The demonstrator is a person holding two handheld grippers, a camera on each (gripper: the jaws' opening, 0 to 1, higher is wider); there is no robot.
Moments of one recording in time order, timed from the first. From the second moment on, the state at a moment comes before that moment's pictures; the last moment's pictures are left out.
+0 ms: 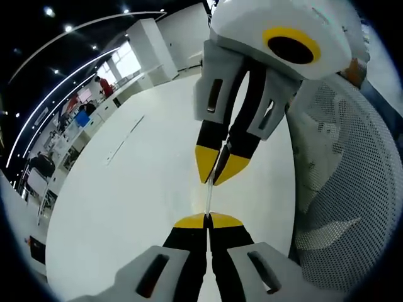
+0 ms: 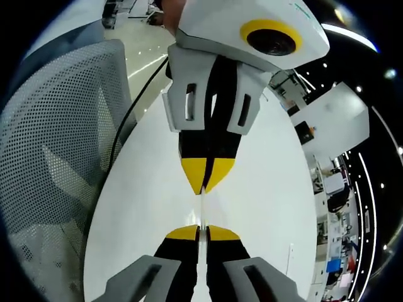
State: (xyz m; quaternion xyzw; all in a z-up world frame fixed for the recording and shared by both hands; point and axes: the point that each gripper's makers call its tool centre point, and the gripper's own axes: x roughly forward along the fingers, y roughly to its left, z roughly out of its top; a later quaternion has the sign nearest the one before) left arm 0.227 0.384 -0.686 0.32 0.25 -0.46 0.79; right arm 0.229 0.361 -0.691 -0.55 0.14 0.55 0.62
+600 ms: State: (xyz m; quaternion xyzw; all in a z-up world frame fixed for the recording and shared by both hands) left arm 0.228 0.388 -0.687 0.32 0.26 -0.46 0.79; right arm 0.231 0.358 -0.694 -0.55 0.14 0.55 0.62
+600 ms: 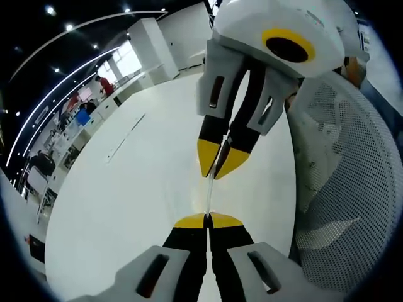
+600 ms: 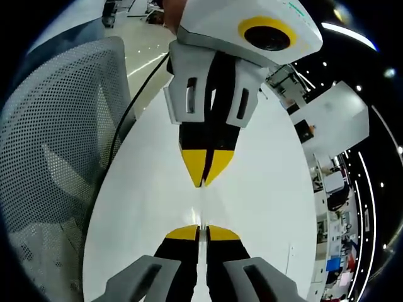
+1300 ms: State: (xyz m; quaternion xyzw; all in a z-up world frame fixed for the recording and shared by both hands) left arm 0.228 0.392 -0.691 0.32 0.26 -0.45 0.79; right arm 0.232 0.351 -0.697 -0.55 0.15 0.54 0.62
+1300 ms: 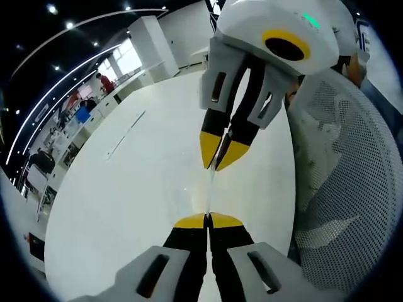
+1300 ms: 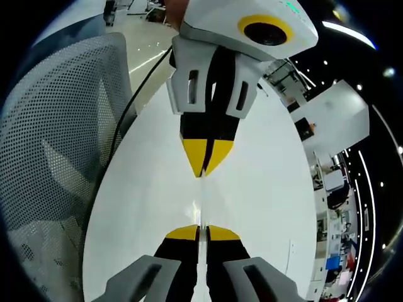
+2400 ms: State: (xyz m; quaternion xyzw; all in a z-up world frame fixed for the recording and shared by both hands) left arm 0.226 0.400 -0.693 0.32 0.27 -0.45 0.79; right arm 0.235 0.339 -0.699 -0.55 0.16 0.53 0.62
